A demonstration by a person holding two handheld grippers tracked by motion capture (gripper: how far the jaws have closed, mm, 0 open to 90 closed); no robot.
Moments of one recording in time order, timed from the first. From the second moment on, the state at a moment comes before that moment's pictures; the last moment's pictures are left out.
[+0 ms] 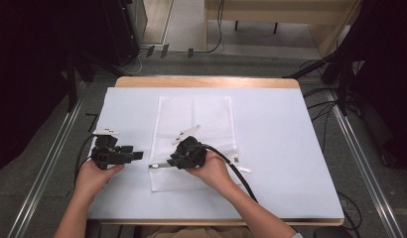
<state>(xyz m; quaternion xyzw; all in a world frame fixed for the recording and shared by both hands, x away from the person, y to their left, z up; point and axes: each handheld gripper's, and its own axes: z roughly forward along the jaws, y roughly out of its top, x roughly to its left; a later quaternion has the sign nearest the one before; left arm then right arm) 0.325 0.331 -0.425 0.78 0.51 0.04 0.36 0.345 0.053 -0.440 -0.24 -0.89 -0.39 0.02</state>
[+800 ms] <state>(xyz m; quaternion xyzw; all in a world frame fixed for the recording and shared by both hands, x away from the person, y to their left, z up) 0.323 0.332 -0.424 0.78 0.51 0.05 0.36 0.342 0.085 -0.461 -0.23 -0.90 -0.37 0.06</state>
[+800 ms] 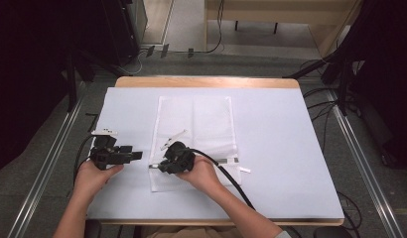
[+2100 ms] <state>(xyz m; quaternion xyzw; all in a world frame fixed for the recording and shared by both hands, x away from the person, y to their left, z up) 0.314 0.331 -0.429 0.81 0.46 0.02 0.38 0.350 0.103 -0.443 -0.21 -0.89 -0.40 0.04</state>
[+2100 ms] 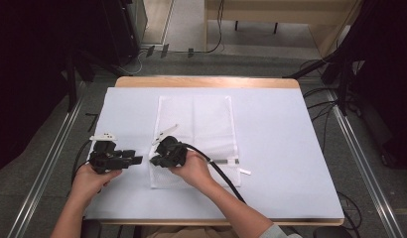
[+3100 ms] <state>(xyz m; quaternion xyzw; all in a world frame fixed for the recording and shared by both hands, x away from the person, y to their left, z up) 0.318 0.300 -0.441 0.85 0.39 -0.03 0.34 0.346 0.100 -0.427 -0.19 -0.89 -0.41 0.06</state>
